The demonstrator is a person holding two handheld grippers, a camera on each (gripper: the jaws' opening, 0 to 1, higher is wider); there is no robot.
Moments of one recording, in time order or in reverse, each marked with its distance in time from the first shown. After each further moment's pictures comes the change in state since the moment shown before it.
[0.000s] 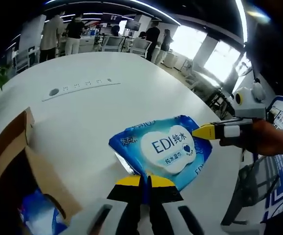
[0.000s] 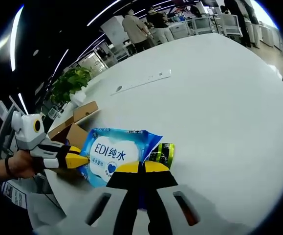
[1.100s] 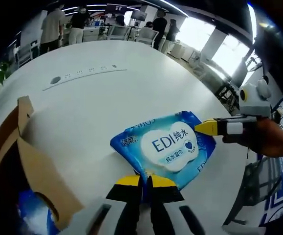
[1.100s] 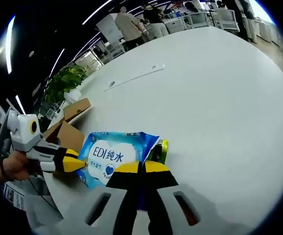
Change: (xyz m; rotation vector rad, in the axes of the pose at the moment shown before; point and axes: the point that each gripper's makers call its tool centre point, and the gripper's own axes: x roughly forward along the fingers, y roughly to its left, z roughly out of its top) left arm 0.007 0.005 -0.017 -0.030 0.091 0.058; right arm 0.016 -0.020 -0.011 0.035 0.022 -0.020
